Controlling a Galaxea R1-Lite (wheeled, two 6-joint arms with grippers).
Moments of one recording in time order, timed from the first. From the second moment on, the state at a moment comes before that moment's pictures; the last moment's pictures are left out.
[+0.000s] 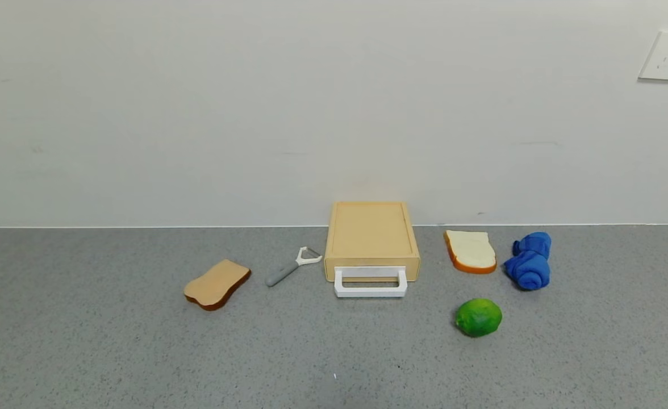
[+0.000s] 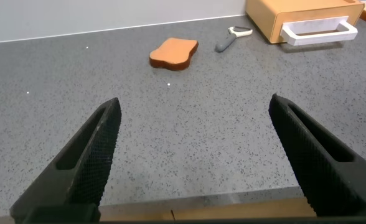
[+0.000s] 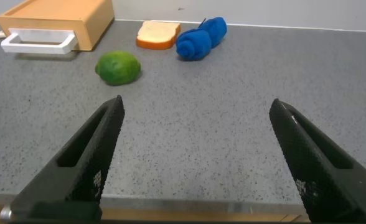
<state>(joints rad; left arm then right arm) 0.00 0.00 0.00 0.00 -0.03 0.05 0.00 0.00 -0.02 0.04 0.00 0.00</state>
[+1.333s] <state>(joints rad) 0.00 0.00 0.00 0.00 -0.03 0.05 0.15 1.09 -0.95 0.19 0.14 0.00</state>
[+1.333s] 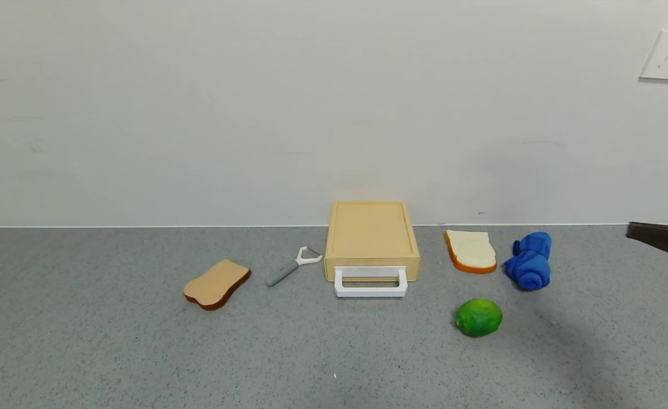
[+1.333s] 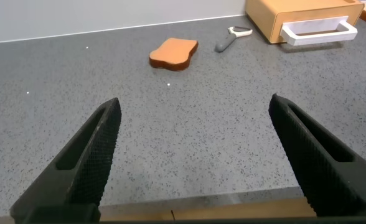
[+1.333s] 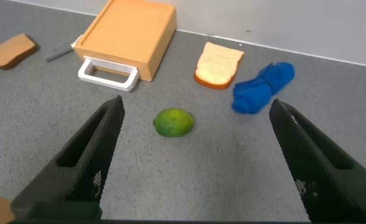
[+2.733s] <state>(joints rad) 0.00 0.00 0.00 0.00 -0.03 0.05 0.52 2.13 -1.74 0.52 0.15 -0.10</state>
